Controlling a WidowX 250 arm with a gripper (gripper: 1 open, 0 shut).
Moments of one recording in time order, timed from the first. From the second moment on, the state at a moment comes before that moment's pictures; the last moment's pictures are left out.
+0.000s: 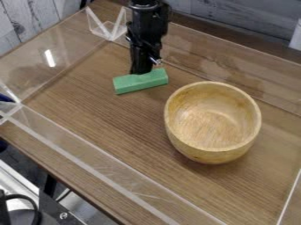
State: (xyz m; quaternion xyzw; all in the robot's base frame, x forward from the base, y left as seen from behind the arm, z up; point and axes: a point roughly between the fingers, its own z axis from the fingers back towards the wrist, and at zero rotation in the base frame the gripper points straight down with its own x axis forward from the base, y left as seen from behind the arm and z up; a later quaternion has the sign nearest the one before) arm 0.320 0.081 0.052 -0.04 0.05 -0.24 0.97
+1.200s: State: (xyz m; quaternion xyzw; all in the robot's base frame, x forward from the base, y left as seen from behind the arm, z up) arm 0.333 0.087 0.028 -0.04 0.05 -0.24 0.97
